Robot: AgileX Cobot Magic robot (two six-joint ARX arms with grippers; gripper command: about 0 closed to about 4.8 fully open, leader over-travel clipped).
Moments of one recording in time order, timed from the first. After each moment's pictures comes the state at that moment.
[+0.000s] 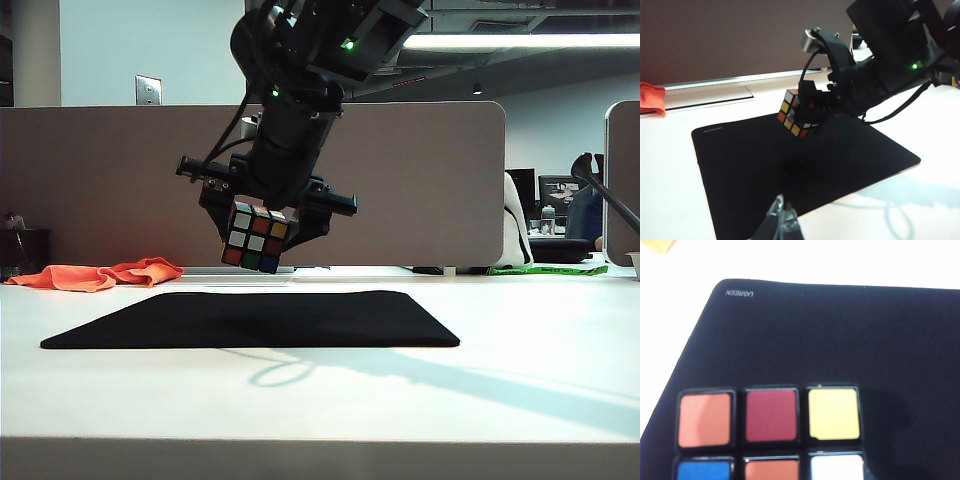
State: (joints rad) left arm 0.01 0.01 0.14 -0.15 0.51 0.03; right arm 0.76 2.08 1.61 -0.16 0.25 0.49
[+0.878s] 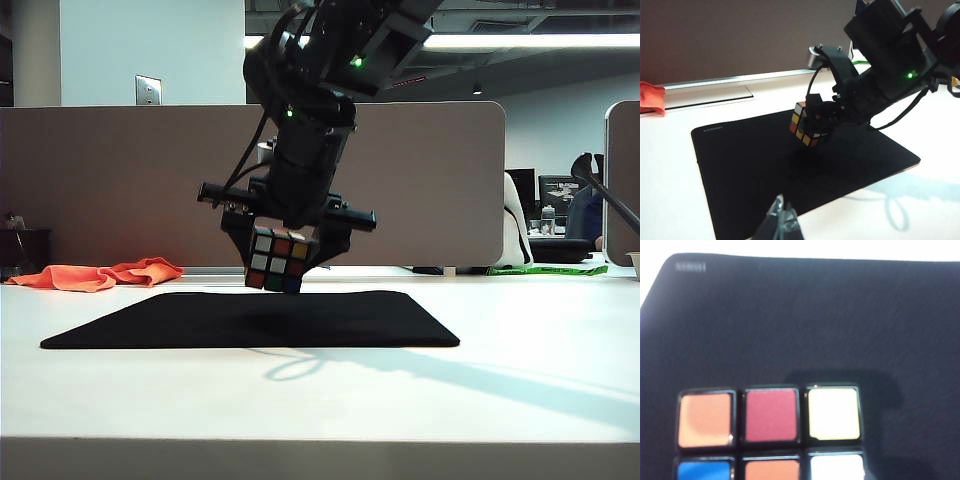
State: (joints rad) left arm 0.01 0.01 0.14 -0.15 0.51 0.03; right arm 0.73 2.11 1.61 -0.23 0.25 0.49
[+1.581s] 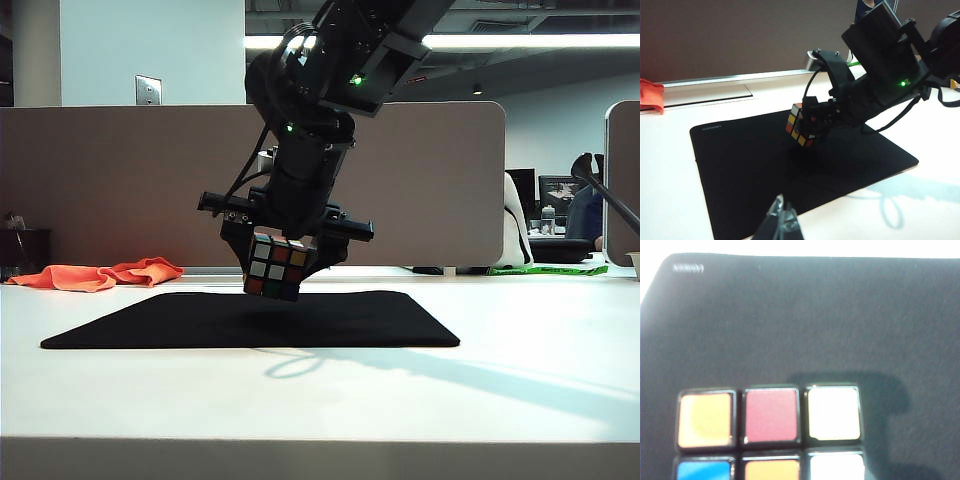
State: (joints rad) left arm 0.01 0.01 0.14 -0.15 0.51 0.01; right arm 0.72 2.13 1.61 -0.18 0.24 0.49
